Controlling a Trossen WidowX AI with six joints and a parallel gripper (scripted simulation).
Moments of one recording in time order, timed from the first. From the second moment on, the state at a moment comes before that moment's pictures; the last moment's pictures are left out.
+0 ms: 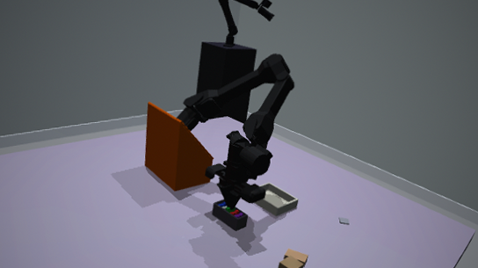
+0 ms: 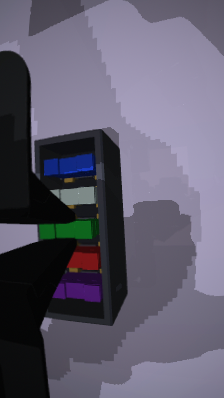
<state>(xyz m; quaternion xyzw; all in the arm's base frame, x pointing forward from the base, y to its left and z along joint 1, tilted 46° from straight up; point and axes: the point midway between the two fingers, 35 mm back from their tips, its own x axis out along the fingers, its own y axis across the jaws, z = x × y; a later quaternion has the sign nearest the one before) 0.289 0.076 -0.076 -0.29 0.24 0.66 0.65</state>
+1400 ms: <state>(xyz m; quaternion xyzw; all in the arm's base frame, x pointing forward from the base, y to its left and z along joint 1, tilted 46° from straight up) 0.288 0.061 -0.062 -0.29 0.24 0.66 0.65</state>
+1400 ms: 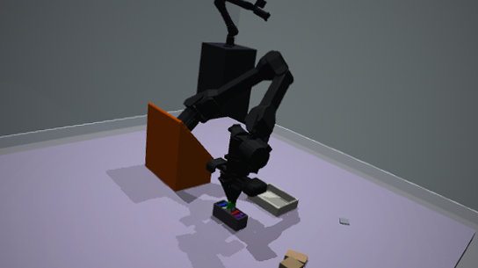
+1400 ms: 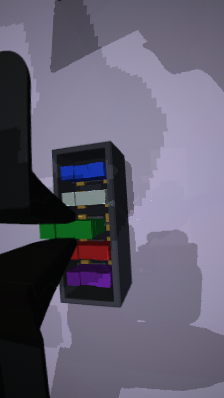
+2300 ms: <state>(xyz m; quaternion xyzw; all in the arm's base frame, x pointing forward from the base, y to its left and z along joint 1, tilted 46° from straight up) 0.286 0.048 -0.050 -0.28 0.24 0.66 0.65</state>
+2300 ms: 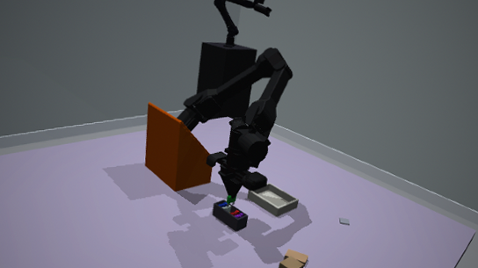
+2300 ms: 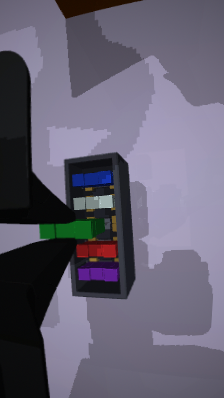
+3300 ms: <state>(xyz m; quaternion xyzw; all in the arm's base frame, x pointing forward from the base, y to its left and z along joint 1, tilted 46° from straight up) 0.298 0.105 0.028 -0.30 0.25 0.66 0.65</state>
